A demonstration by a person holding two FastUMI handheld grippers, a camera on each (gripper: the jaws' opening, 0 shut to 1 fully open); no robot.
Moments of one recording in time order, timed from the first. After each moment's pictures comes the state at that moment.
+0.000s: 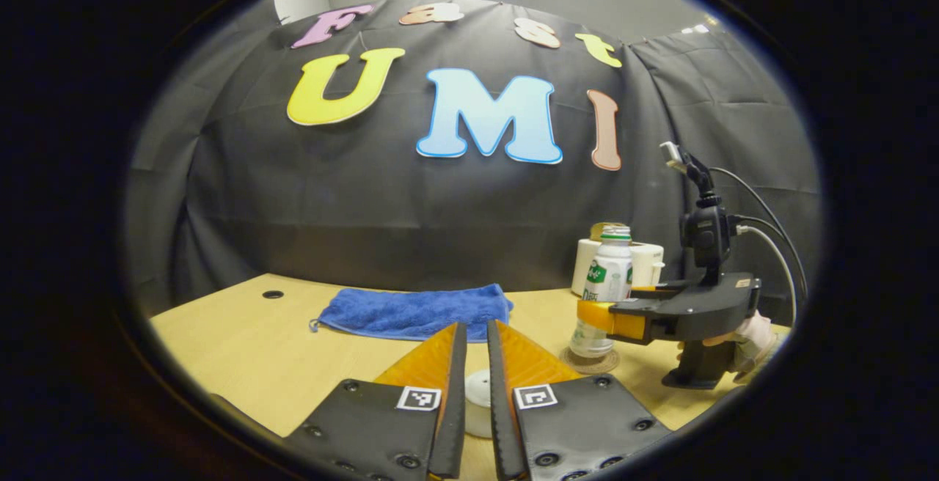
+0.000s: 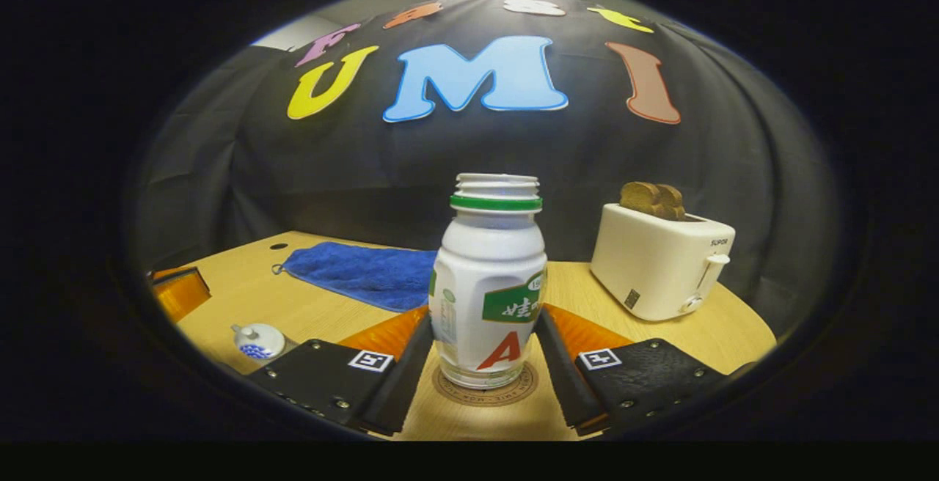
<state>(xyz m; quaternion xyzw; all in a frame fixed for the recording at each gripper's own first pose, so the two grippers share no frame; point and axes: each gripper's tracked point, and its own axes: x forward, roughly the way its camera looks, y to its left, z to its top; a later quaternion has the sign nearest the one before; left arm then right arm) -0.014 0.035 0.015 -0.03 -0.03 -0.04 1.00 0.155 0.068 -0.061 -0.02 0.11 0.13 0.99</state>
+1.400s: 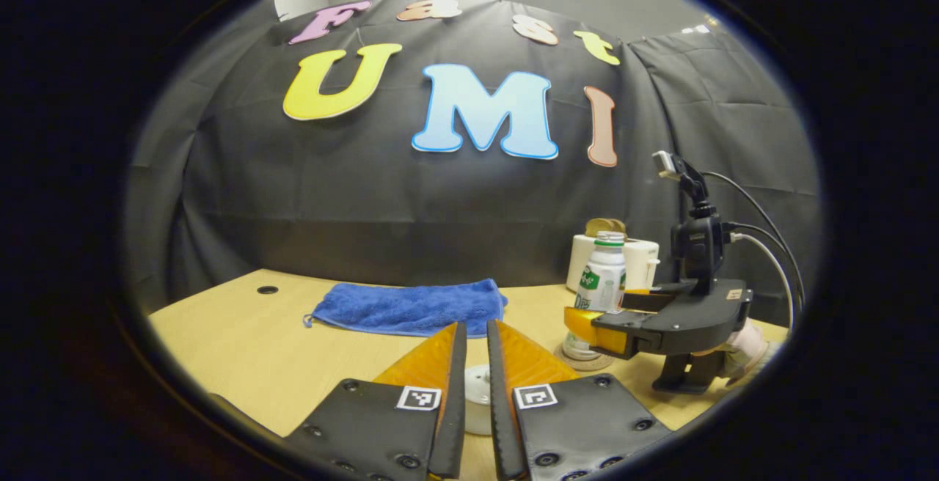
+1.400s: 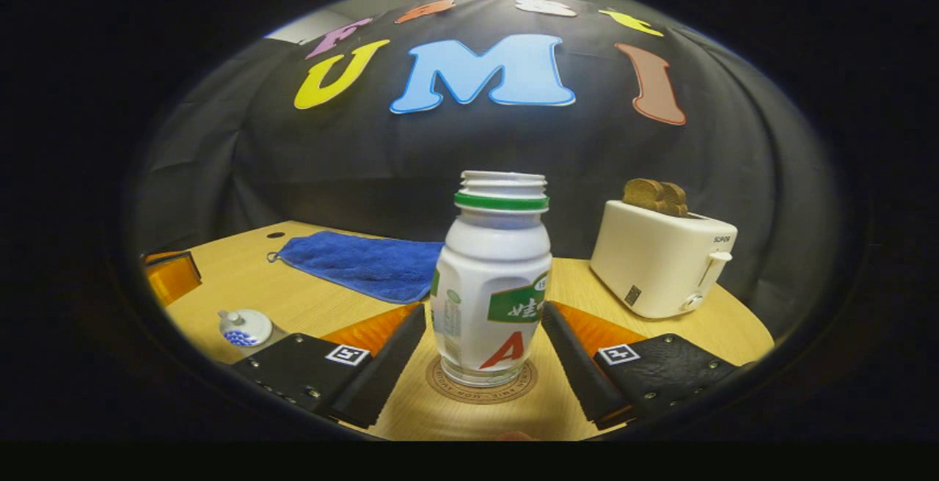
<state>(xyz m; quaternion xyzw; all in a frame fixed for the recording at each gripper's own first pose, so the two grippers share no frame) -0.015 0.029 0.012 -0.03 -0.03 -0.05 1.00 0.151 0.069 -0.066 -0.04 0.10 0.13 0.99</state>
